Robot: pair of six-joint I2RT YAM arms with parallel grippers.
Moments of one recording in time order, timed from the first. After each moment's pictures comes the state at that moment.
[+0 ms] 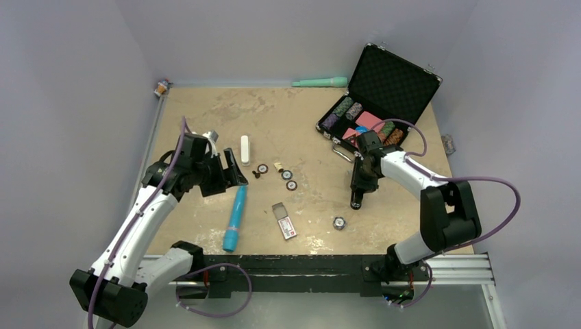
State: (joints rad) left arm -0.31 0.97 1.00 -0.95 0.23 -0.63; right arm 0.29 1.51 0.92 -0.70 0.07 0.51
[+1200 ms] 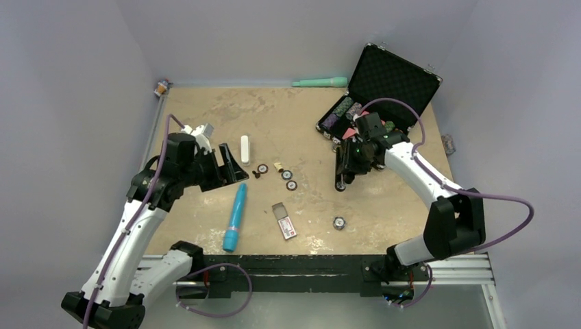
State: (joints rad) left arm -0.31 0.89 1.06 -0.93 0.28 -0.61; right arm 0.33 1.47 1.10 -0.78 -0.13 0.45
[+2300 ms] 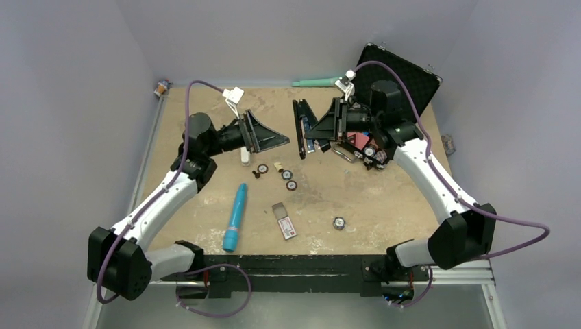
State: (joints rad) left arm -0.38 1.18 0.89 0.35 0.82 -1.02; right arm 0.33 1.40 1.29 -0.29 -1.00 0.73
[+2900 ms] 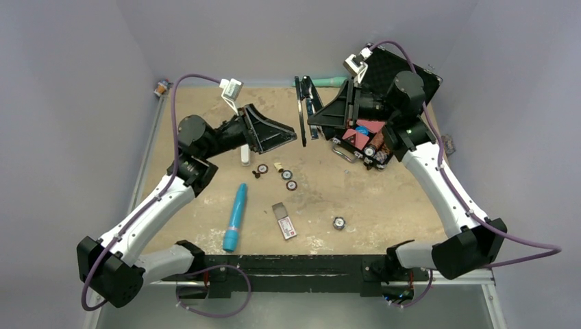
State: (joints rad) left arm -0.51 1.12 0.99 0.43 0.72 -1.04; right arm 0.33 1.33 1.36 0.08 -1.12 1.05
